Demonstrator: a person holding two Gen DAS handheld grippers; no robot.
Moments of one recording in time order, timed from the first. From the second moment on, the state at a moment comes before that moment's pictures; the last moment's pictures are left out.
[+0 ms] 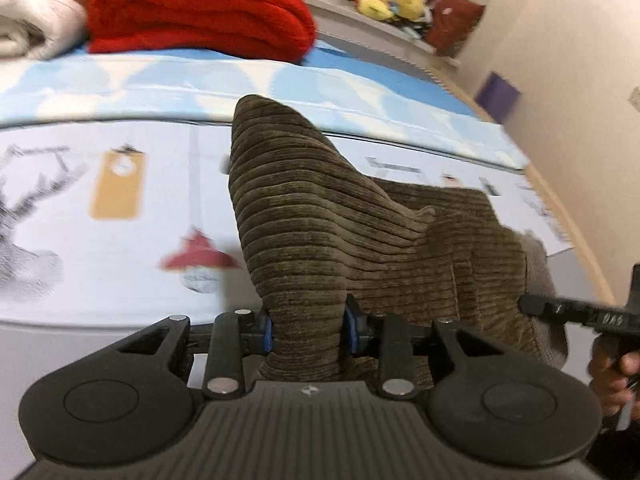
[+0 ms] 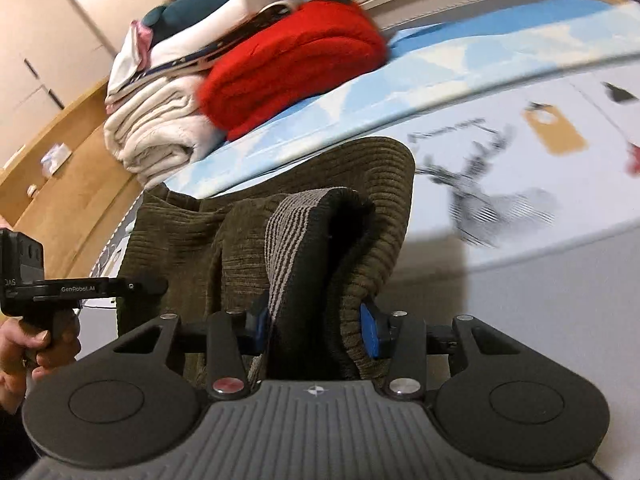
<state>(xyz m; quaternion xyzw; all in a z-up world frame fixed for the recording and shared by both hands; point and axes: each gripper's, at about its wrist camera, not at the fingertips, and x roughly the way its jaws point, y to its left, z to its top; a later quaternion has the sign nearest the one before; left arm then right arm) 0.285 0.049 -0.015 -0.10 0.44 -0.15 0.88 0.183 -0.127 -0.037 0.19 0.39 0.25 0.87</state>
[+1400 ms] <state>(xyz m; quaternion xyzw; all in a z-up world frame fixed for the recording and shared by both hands) 0.027 -0.022 0.029 -0.02 0.39 0.05 0.92 -0.003 -0.044 0.021 0.04 0.32 0.07 0.95</state>
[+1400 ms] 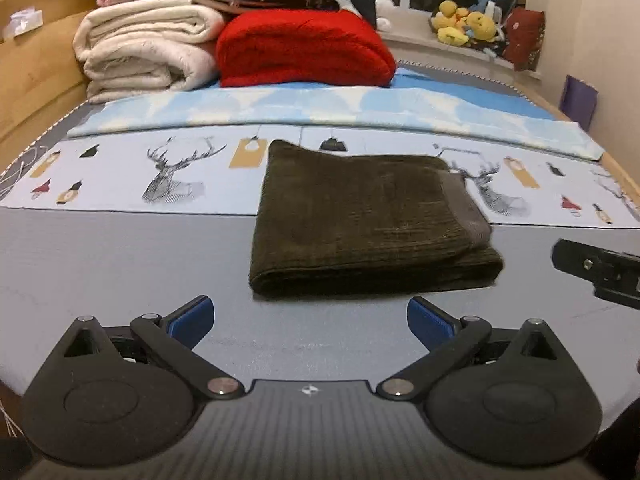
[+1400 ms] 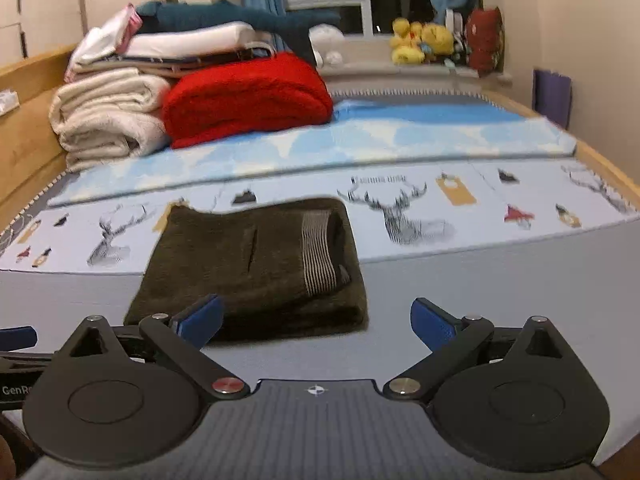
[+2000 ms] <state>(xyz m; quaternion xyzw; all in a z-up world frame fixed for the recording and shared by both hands) 0.051 -0.008 0.013 -0.03 0.41 0.05 0.91 0.008 -0.017 0.005 0.00 0.34 0.09 0.93</state>
